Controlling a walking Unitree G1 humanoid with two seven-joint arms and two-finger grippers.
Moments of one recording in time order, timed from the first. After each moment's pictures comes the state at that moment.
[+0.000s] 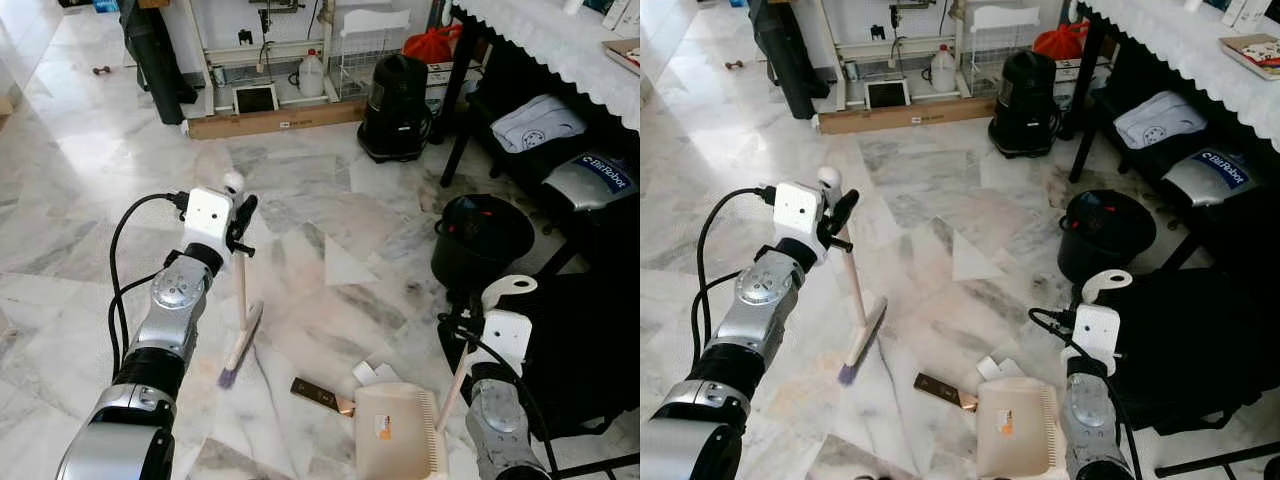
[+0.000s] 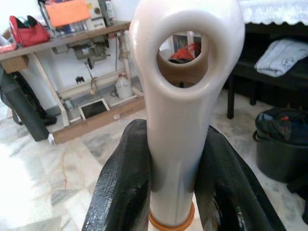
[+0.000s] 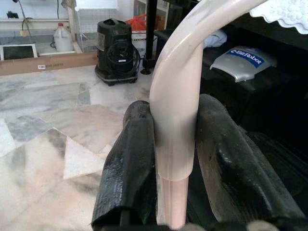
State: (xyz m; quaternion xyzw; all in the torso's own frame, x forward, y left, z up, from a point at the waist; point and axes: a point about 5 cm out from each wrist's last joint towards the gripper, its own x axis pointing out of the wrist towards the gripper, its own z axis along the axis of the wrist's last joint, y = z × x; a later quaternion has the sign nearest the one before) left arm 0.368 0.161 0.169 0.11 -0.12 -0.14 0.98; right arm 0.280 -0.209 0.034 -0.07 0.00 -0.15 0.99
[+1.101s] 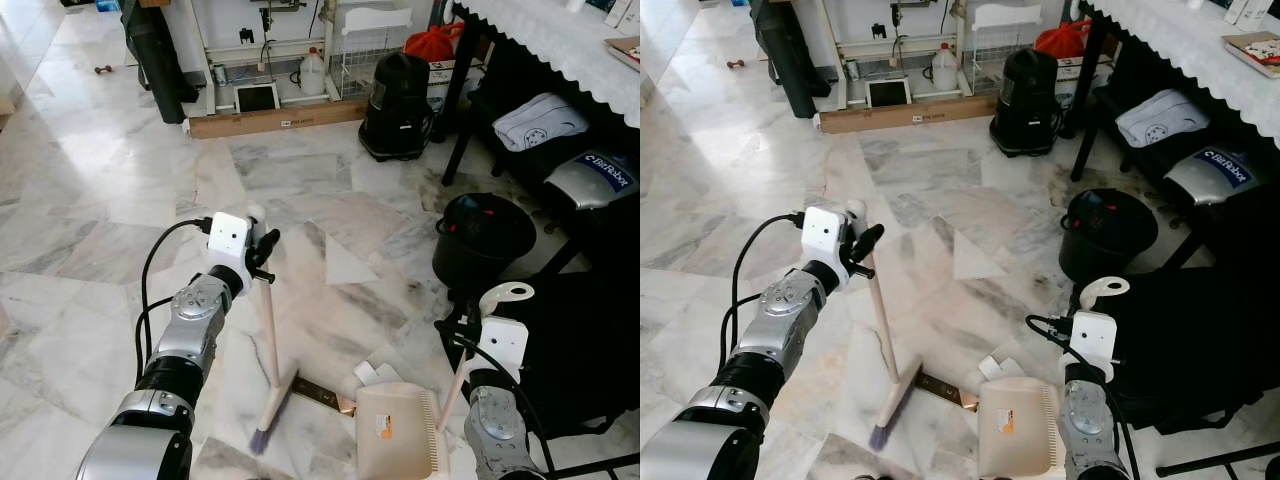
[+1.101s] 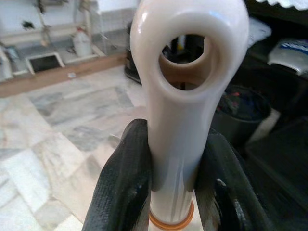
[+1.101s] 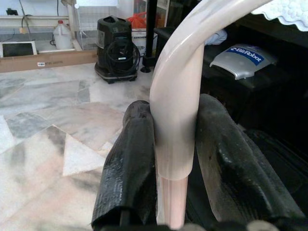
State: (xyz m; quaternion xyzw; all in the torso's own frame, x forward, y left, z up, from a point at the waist) left arm 0.366 0.137 0.135 0.03 -0.02 -0.21 0.98; right arm 0.276 -0.208 0.029 -0.07 0.00 -0.15 0.99
